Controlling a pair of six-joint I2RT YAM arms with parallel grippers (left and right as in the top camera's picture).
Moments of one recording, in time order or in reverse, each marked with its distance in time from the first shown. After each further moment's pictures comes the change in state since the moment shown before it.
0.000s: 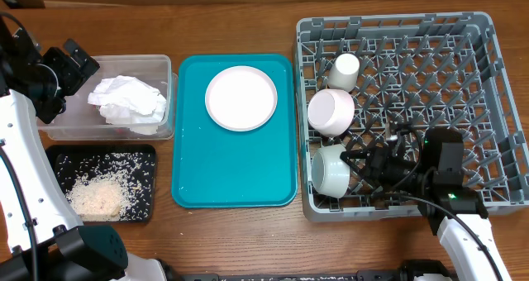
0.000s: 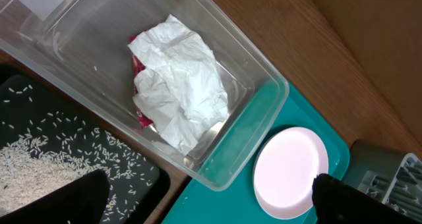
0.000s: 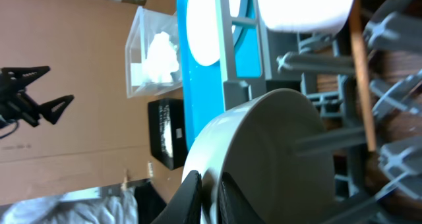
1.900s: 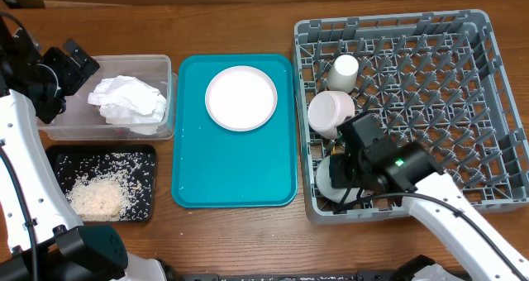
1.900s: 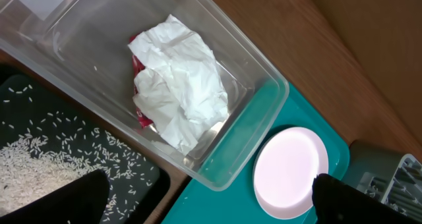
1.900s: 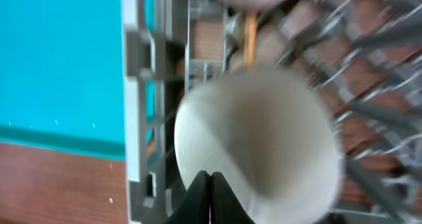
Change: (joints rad) left arm 0.000 0.000 0.000 0.000 0.000 0.000; right arm 0.553 0.239 0.498 -0.673 0.893 -0.193
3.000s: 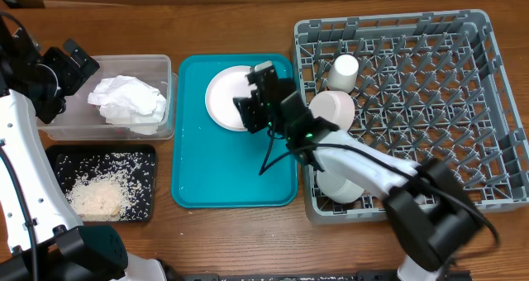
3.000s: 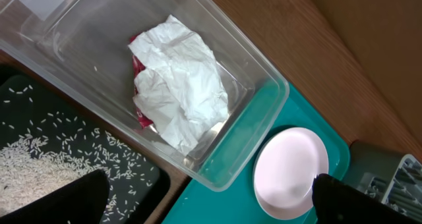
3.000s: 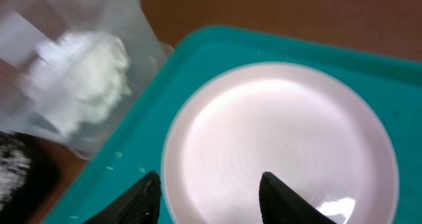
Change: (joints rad) left arm 0.000 0.000 0.000 0.000 0.001 0.000; right arm 0.163 0.635 0.092 1.222 -0.048 -0.150
